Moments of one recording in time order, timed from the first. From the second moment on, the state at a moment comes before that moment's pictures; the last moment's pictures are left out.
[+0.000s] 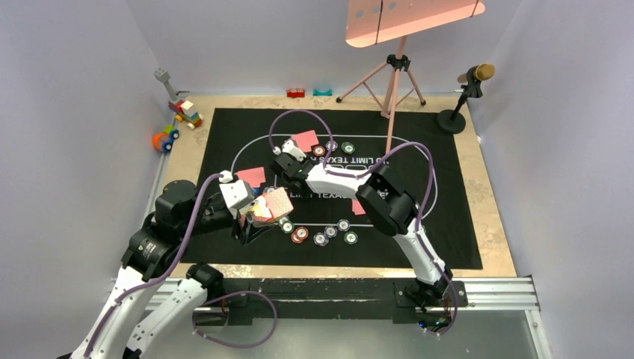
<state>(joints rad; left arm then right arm) -0.47 0.55 0.89 -0.70 0.61 0.19 0.92 2.26 1.68 -0.51 0.88 0.07</state>
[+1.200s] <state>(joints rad) -0.47 0.55 0.89 -0.70 0.62 0.19 0.90 2.16 1.57 -0.39 0.46 0.17</state>
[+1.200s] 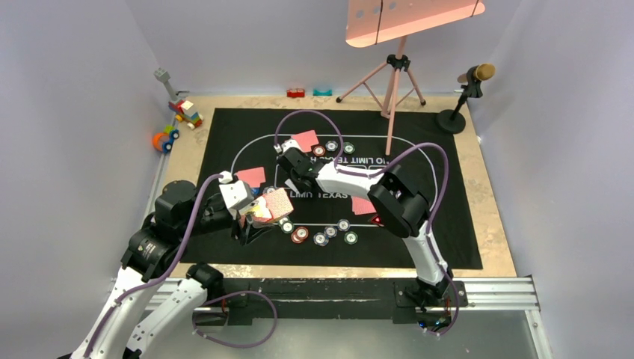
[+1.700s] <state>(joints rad) -0.47 0.54 0.89 -0.70 0.62 0.19 0.87 2.13 1.53 -0.38 0.43 0.18</state>
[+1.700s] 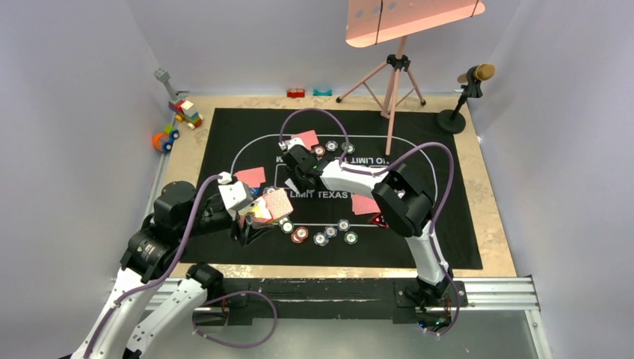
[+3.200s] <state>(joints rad) -0.47 0.58 0.89 -0.70 0.59 0.21 0.77 1.36 1.38 -0.40 -0.55 0.58</state>
